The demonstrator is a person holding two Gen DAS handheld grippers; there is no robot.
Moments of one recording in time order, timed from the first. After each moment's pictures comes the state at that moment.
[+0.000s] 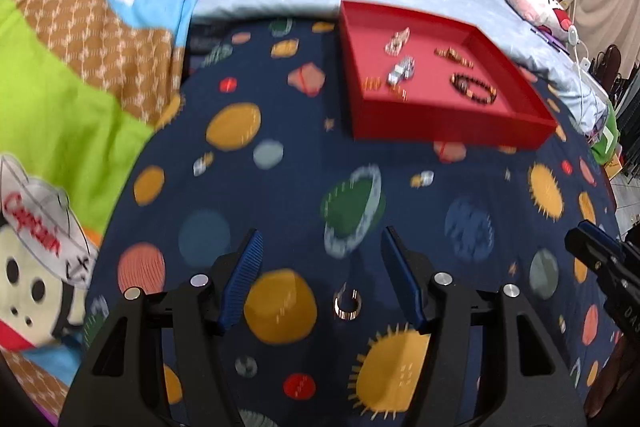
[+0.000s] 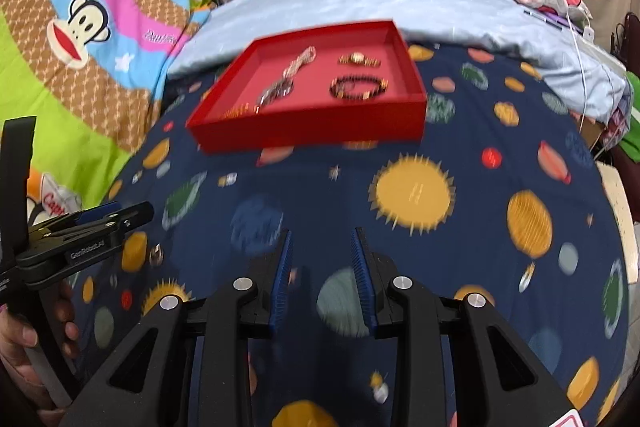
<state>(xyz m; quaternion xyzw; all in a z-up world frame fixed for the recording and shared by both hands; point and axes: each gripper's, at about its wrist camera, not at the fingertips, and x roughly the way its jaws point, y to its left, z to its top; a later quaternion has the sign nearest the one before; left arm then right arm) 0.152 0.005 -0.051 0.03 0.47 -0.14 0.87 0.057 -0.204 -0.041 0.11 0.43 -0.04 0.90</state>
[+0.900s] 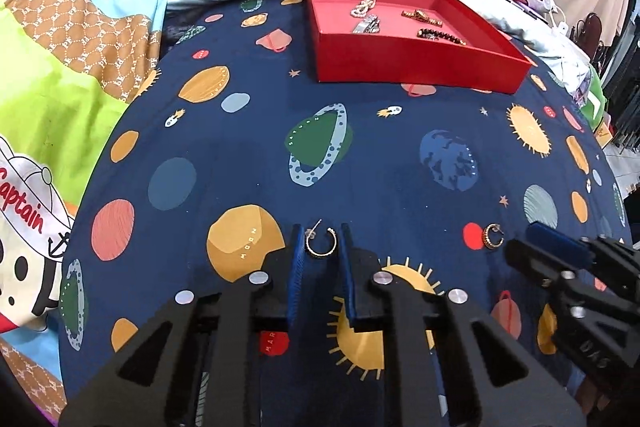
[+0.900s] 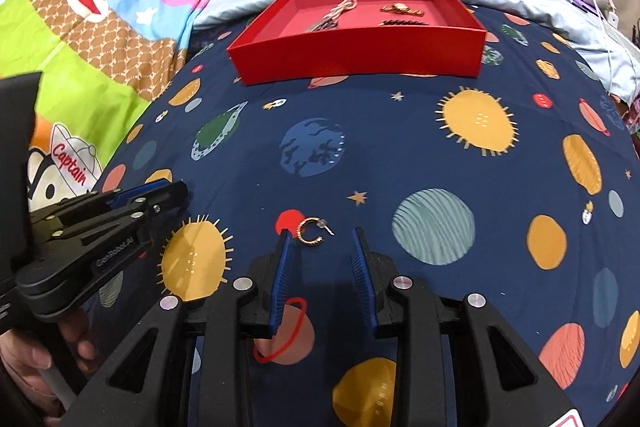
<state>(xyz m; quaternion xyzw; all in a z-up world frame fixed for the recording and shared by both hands) 0.114 -0.004 -0.068 0.06 0.47 -0.17 0.86 0.046 -0.156 -0.074 0.10 0.47 0.00 0.88</state>
